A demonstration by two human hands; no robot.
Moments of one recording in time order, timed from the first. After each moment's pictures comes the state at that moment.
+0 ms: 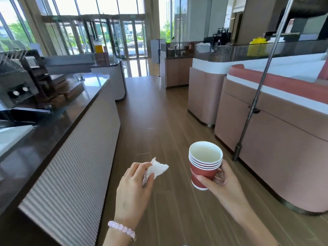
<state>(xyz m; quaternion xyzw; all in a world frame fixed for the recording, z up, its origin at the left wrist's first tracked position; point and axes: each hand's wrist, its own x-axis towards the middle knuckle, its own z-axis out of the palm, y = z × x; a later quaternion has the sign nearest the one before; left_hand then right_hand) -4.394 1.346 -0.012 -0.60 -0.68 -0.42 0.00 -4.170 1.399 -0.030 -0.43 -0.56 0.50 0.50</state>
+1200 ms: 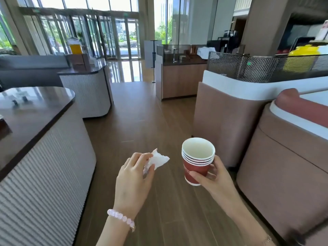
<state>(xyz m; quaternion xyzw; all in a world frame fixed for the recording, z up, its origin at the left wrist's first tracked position) -4.597 2.225 0.007 -0.62 -0.66 -0.43 0.03 -4.385 2.267 -0.016 -0.44 -0.58 0.48 0.50</state>
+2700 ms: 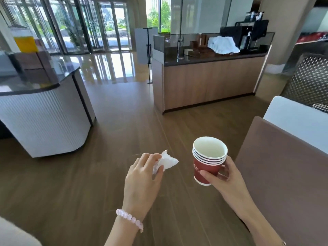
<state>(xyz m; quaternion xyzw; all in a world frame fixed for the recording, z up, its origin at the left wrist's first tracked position) -4.869 3.257 -0.005 -0.65 -0.64 -0.42 0.00 -4.652 3.283 -0.026 -0.50 -0.55 0.44 0.50</state>
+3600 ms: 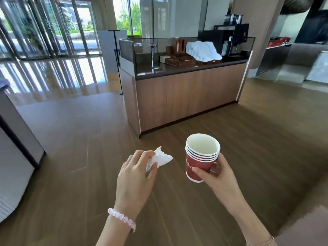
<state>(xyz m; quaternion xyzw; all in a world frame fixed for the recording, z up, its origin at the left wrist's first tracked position) -4.858 3.858 -0.005 -0.69 -0.58 -0.43 -0.01 -4.641 3.856 -0.028 -0.53 -0.51 0.39 0.55</state>
